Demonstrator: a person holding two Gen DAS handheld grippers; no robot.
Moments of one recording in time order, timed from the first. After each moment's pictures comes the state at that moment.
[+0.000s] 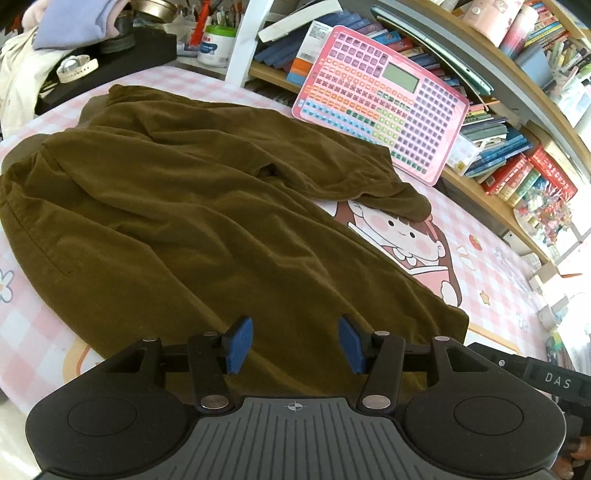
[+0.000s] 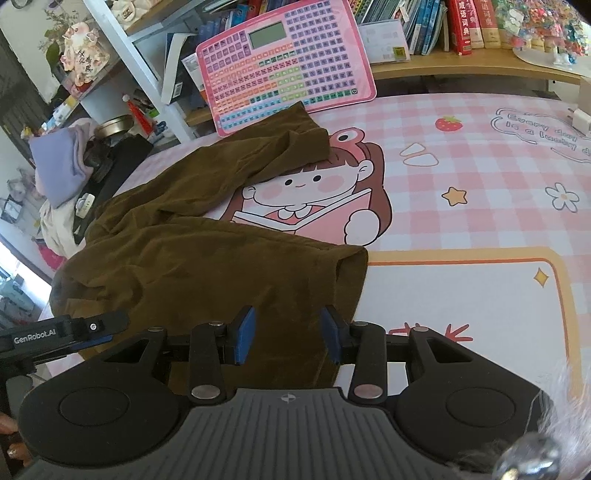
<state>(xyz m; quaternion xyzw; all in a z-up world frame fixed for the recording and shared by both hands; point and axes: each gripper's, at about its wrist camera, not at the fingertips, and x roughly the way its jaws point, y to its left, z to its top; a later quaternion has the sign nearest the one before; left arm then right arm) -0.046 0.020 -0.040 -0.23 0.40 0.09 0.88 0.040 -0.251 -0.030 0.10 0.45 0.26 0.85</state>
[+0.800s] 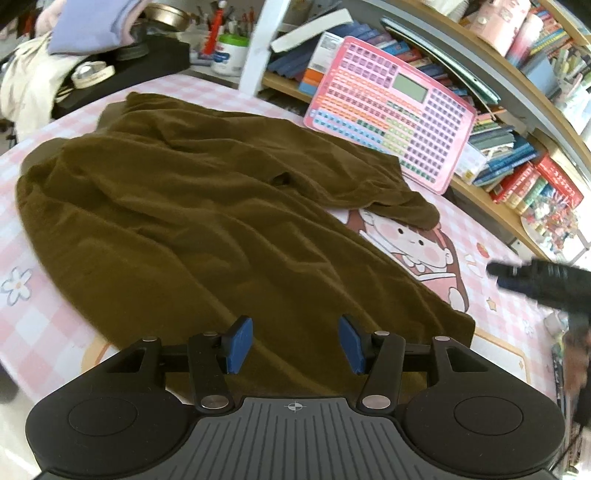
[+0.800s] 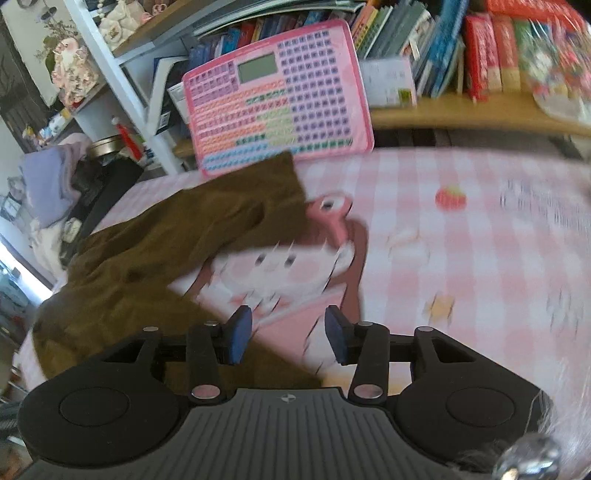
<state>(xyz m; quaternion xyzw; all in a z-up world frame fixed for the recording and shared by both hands) -0.060 0.026 -0.036 -0.24 0.39 0.12 0.88 0.143 -0.259 -0.011 0.07 0.42 0.28 0.86</state>
